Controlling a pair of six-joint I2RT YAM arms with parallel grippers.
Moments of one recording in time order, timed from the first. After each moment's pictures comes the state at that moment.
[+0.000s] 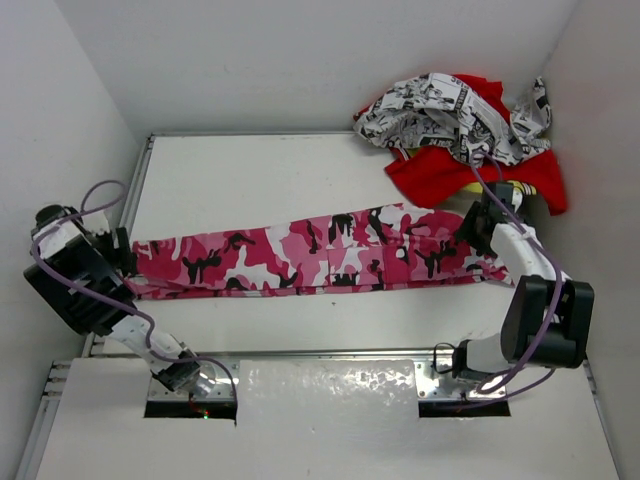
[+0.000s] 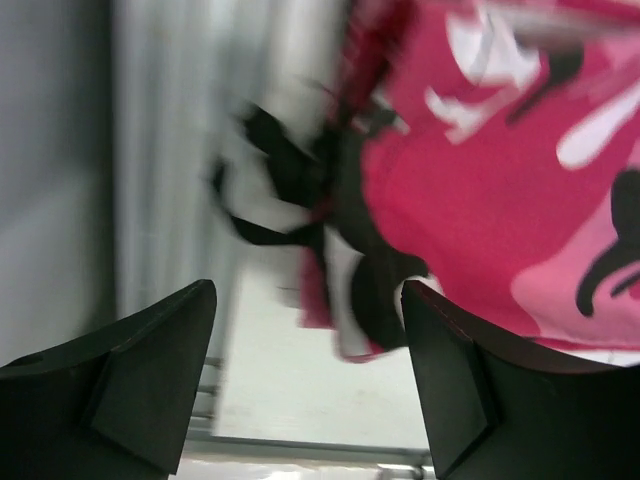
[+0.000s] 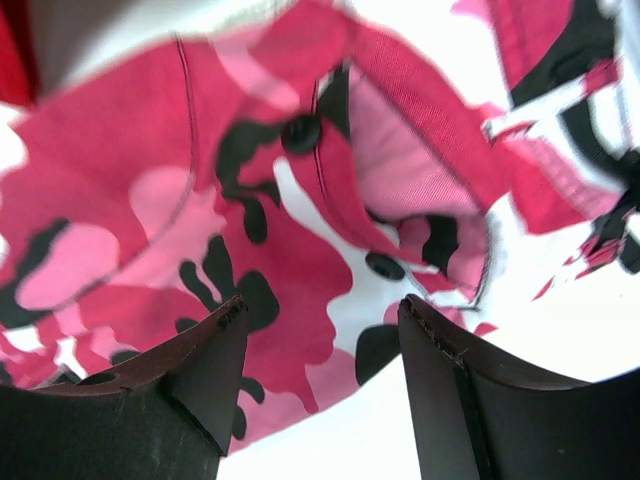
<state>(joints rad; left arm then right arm) 0.81 1.70 1.21 -0.79 0.24 0.48 -0.17 1.41 0.86 -0.45 0.20 0.36</state>
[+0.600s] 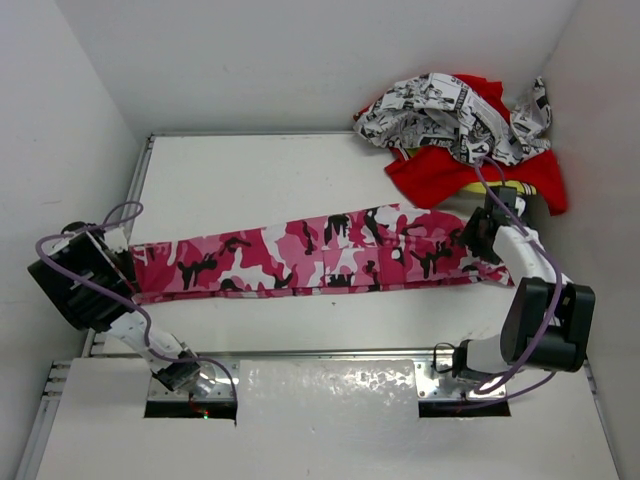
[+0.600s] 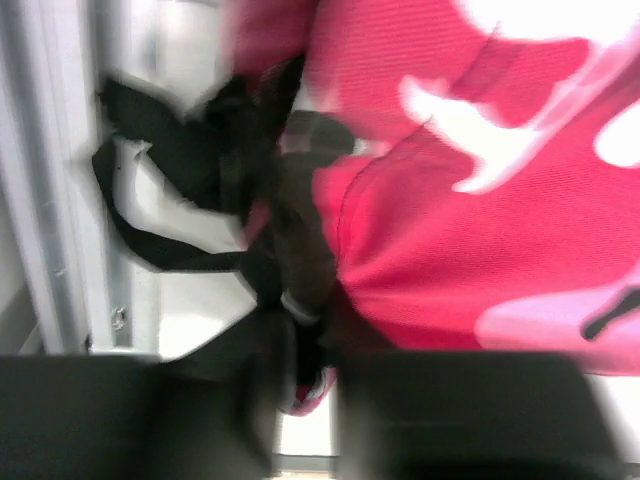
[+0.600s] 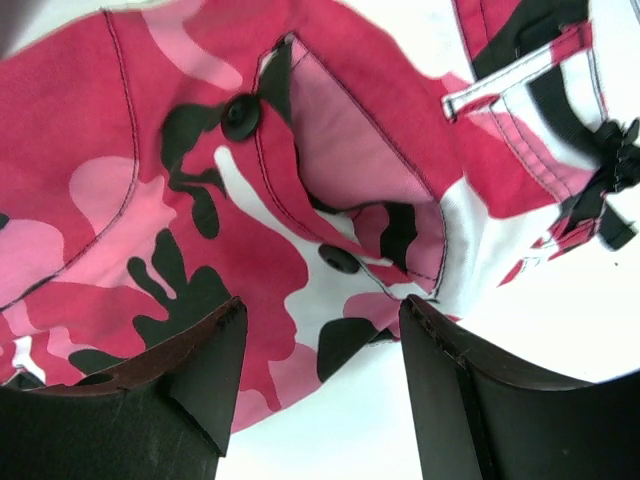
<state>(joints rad) 0.77 1.77 0.98 -0.68 0.14 0.44 -0.20 1.40 0.83 -0.49 0.18 0.37</state>
